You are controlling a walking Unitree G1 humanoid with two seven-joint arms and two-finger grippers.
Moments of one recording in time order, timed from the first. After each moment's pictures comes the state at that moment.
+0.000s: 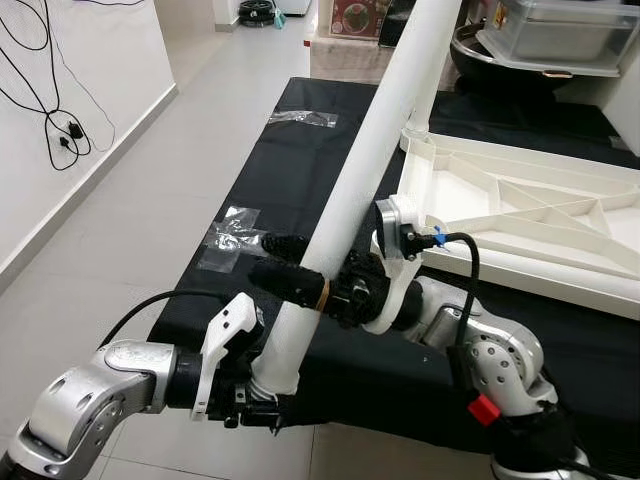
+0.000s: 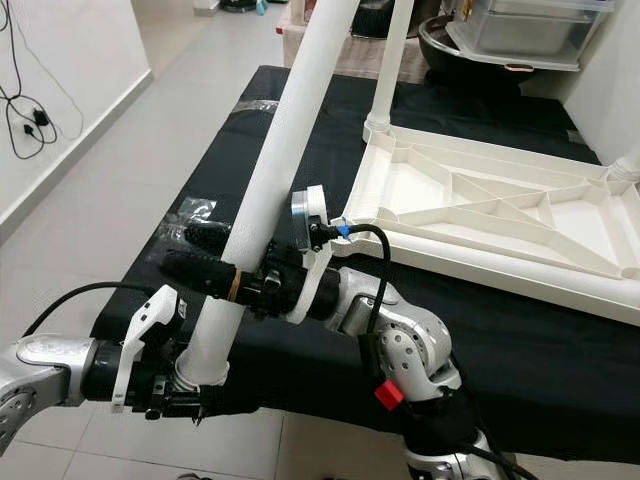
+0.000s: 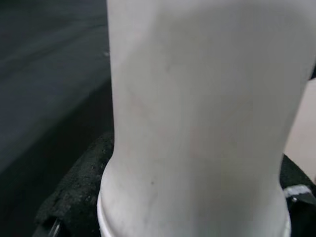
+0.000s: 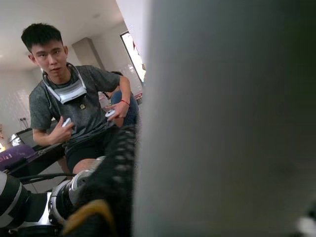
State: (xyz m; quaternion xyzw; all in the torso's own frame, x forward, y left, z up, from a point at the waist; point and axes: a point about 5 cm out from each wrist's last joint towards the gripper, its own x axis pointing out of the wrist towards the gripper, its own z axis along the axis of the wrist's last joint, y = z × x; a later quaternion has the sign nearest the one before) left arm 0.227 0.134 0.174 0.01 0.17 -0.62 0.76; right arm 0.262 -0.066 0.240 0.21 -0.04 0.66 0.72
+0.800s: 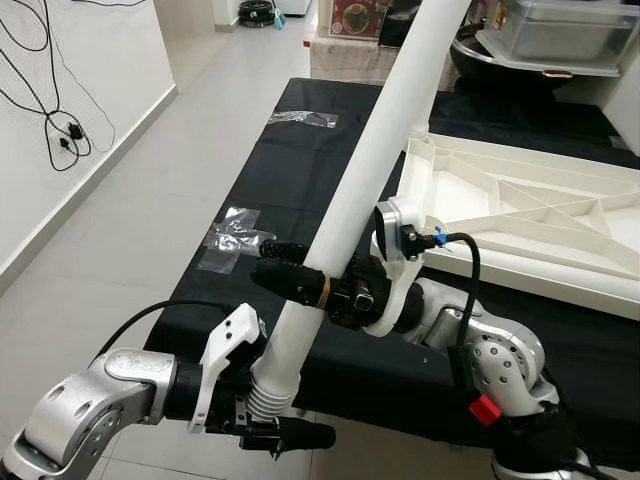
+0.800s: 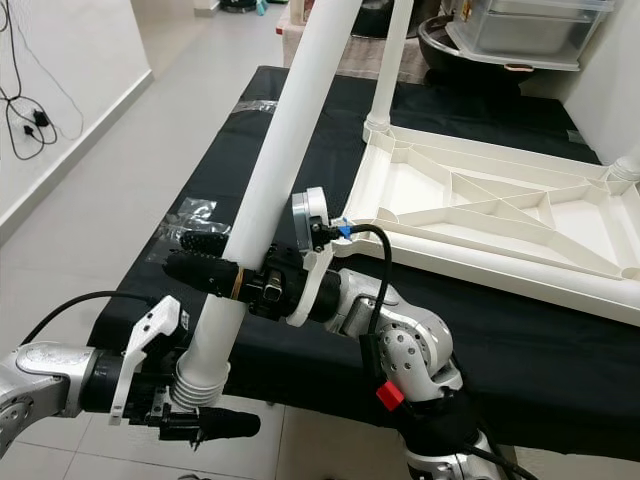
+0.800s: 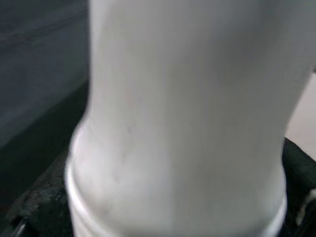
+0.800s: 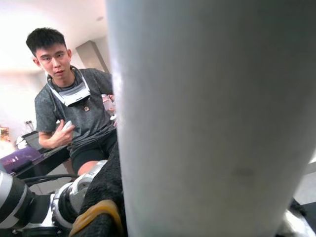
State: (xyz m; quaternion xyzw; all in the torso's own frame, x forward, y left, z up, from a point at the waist) left arm 0.221 0.135 0.168 0.02 0.20 -0.61 0.77; right arm 0.265 -0.069 0.243 0.21 -0.04 0.66 0.72
